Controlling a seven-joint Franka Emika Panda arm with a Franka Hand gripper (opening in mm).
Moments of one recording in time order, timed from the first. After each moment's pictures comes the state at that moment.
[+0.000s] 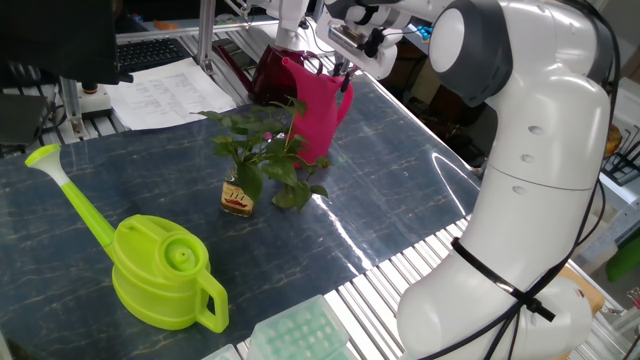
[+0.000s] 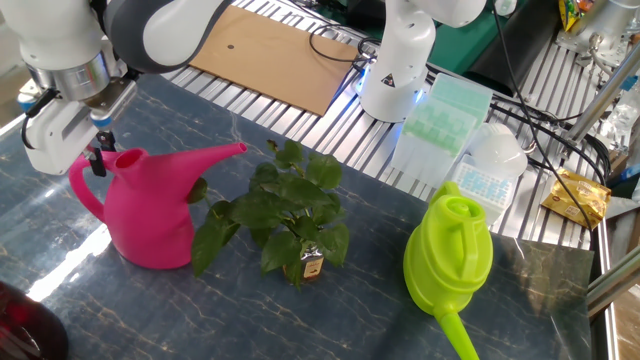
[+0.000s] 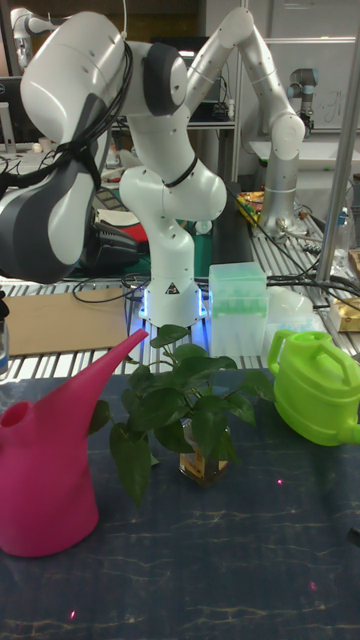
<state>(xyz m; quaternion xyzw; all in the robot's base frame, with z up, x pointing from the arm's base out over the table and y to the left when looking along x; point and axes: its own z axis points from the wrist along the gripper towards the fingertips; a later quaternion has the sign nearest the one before) 0.632 -0.248 0.253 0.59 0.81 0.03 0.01</state>
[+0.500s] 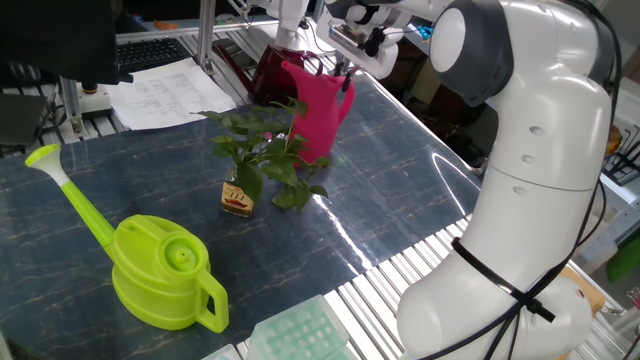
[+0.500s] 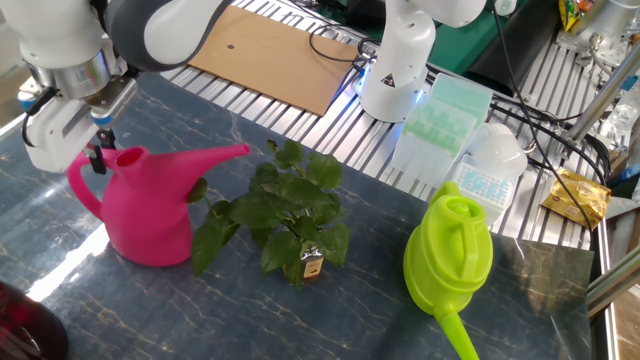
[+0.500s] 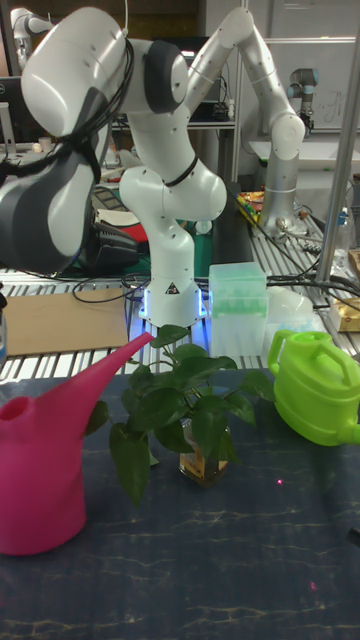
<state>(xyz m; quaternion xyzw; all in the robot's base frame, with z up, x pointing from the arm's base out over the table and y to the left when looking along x) 0.630 -0.249 0.262 0.59 0.81 0.02 0.01</state>
